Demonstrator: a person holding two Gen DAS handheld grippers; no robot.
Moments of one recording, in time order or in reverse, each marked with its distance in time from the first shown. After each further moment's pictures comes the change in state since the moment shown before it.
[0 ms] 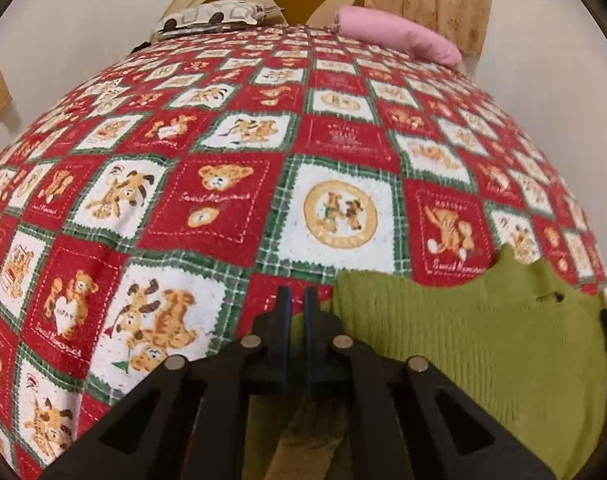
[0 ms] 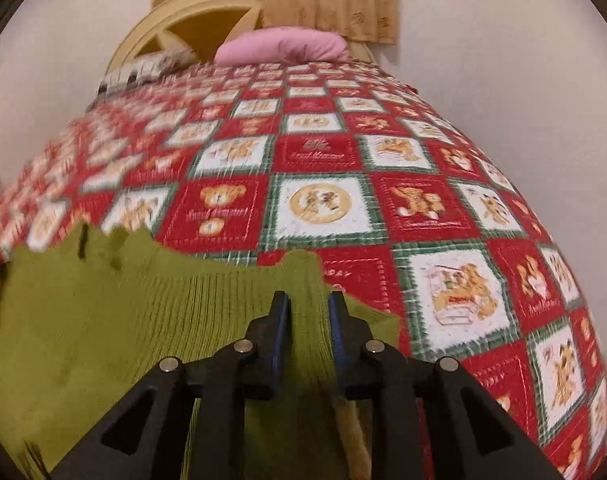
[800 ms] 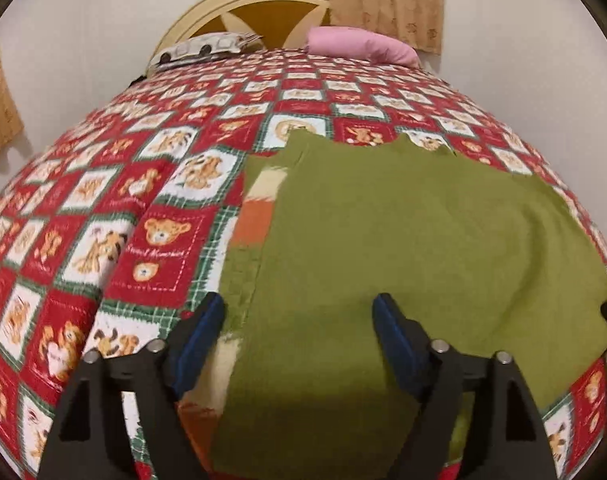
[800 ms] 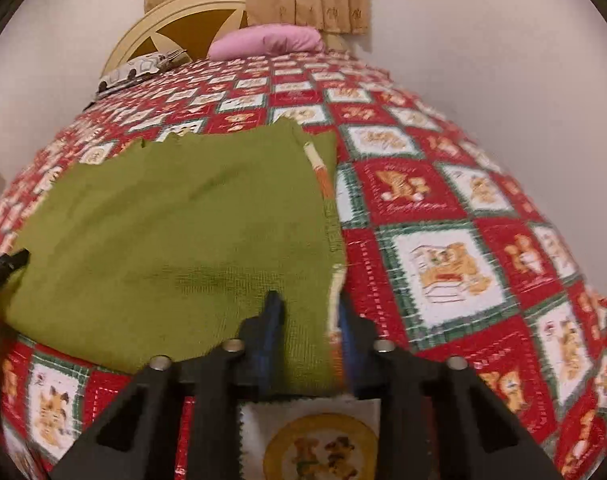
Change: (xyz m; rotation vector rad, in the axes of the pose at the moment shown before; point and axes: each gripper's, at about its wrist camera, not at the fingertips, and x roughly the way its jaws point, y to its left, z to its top) left arm -0.108 -0.007 -0.129 0.080 -0.091 -0.015; right arm -0.120 0.003 -0.140 0.003 0.047 -0.062
